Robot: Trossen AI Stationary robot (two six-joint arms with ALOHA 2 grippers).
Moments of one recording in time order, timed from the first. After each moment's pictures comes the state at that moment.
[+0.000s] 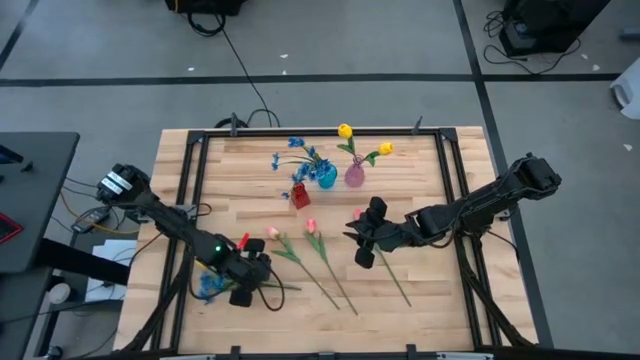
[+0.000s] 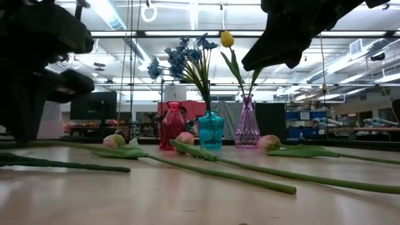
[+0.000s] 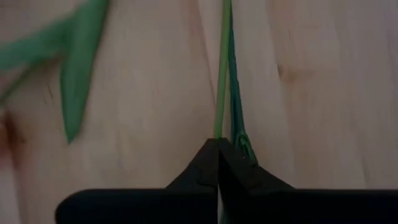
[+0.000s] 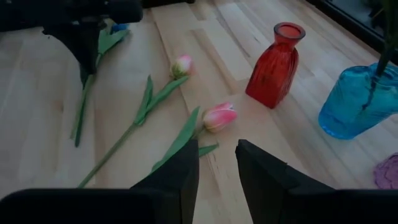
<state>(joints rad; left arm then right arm) -0.58 1.47 0.75 -0.41 -0.12 -0.40 0.33 1.42 0.82 -0.06 0.51 0.43</state>
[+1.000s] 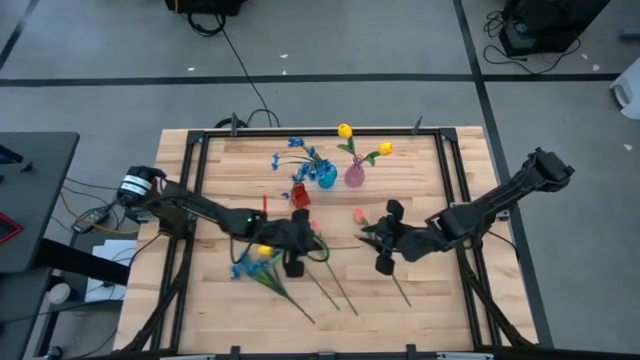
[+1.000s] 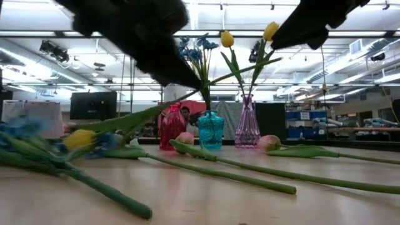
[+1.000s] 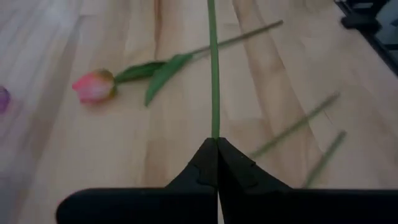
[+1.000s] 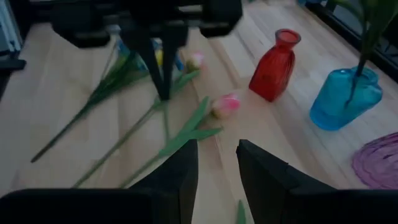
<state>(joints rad) -0.21 1.63 0.88 0.17 -0.12 -0.09 0.46 1.26 0.82 -0.27 0.59 0.47</state>
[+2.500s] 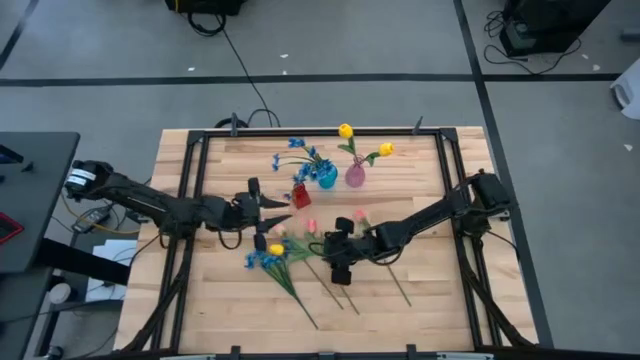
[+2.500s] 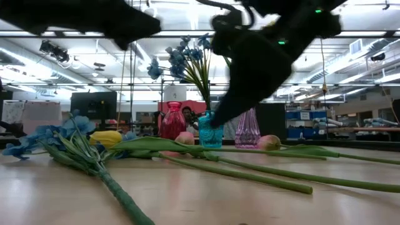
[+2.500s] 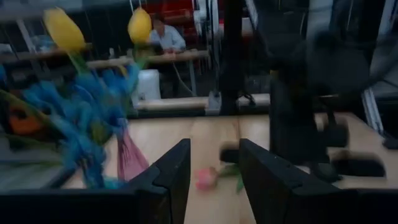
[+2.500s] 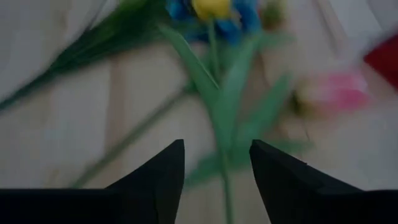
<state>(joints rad) -0.22 1.06 0.41 0.65 -0.39 0.09 0.28 1.87 1.07 -0.06 0.27 0.29</state>
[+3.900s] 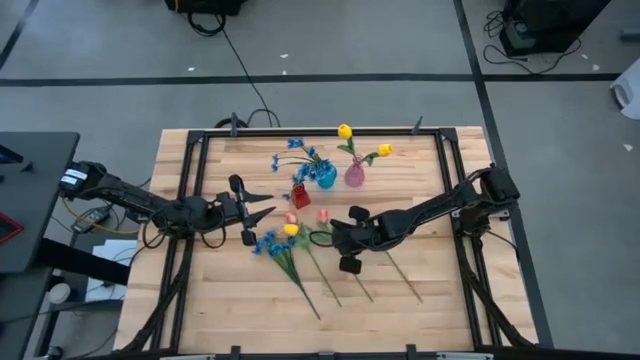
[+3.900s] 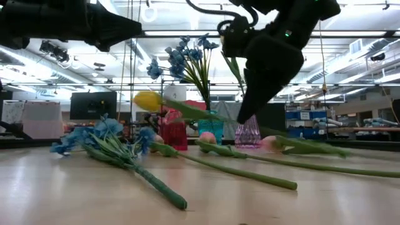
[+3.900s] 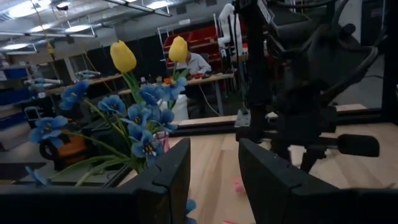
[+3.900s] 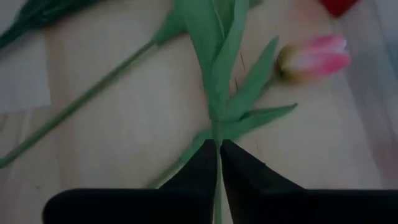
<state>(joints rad) -0.24 0.90 0.22 0.81 -0.51 0.22 0.24 1.78 1.12 -0.45 0.26 0.40</state>
